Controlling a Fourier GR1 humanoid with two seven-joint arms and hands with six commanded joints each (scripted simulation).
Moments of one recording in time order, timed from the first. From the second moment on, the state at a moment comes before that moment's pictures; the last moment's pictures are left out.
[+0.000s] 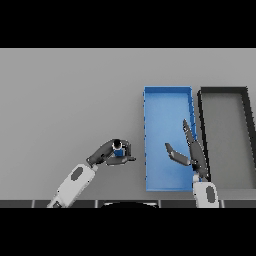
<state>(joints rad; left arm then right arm) -0.23 0.16 -0.56 -1.33 0.11 -0.19 -0.17 0.13 -0.13 0.10 -1.73 0.14 0.06 -0.04</state>
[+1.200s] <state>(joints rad) -0.28 0.15 -0.62 -1.56 0.11 -0.12 -0.05 0.16 -0.13 0.09 -1.74 0.17 0.04 -0.07</state>
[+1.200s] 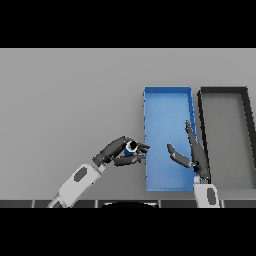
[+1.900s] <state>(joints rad) -0.30 0.15 -0.61 -1.56 0.10 -0.13 -0.03 -0.01 -0.36 0.15 -2.01 -0.31 0.41 0.14</state>
